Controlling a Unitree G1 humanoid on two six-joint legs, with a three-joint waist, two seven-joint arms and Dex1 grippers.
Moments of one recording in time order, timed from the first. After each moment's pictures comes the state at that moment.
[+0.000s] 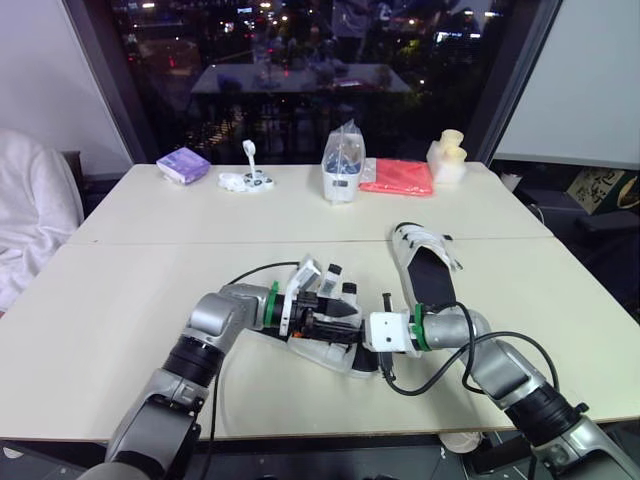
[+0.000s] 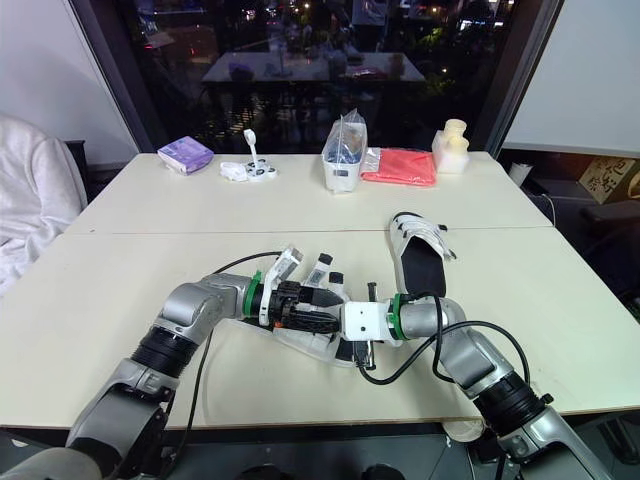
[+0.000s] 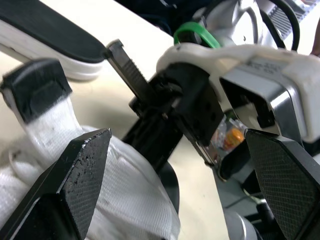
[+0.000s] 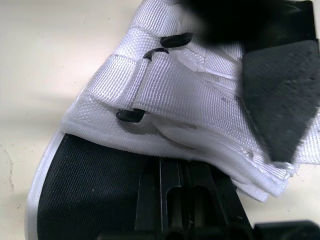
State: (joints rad) left arm -0.73 0.29 -0.24 0.30 -0.47 0.73 -1.21; right arm -0.46 -0.64 0.40 0.00 -0.18 -0.05 0.97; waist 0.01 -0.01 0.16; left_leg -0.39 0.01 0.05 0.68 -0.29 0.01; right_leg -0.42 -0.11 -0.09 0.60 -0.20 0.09
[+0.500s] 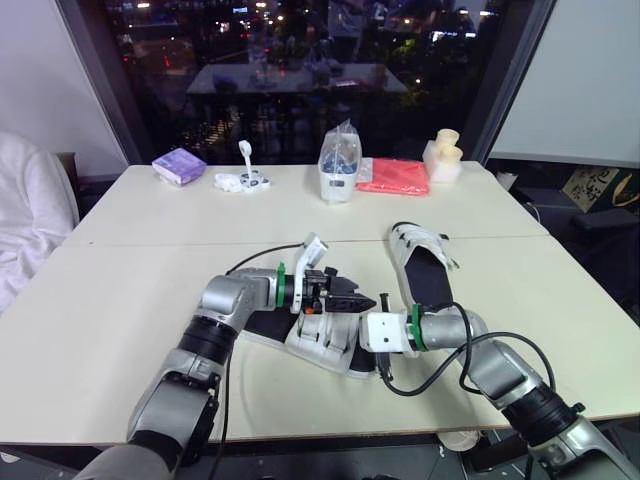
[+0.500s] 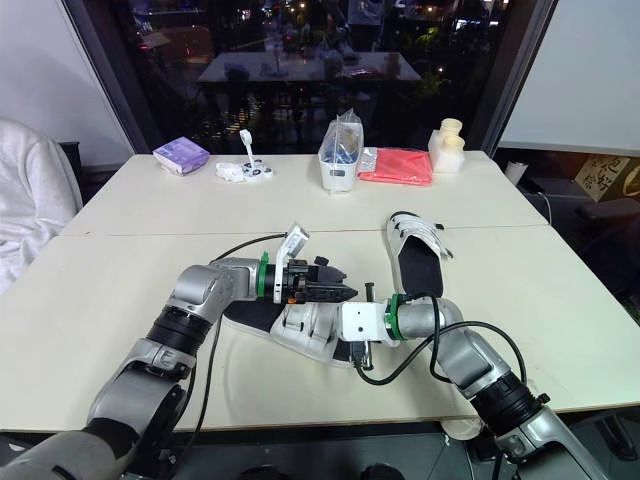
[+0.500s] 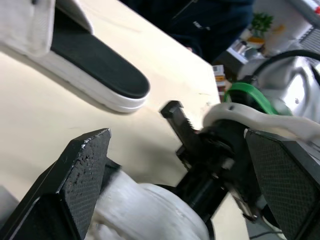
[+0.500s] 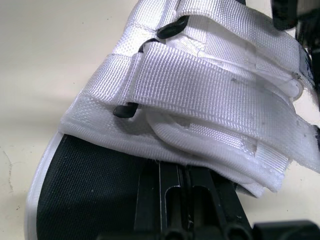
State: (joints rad) left arm -0.87 0.24 -0.18 0.44 -0.45 0.78 -1.08; right arm -0.46 -0.62 0.40 0.00 -0.18 -0.05 0.96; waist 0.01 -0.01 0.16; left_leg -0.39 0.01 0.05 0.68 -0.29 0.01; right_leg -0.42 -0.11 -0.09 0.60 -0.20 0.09
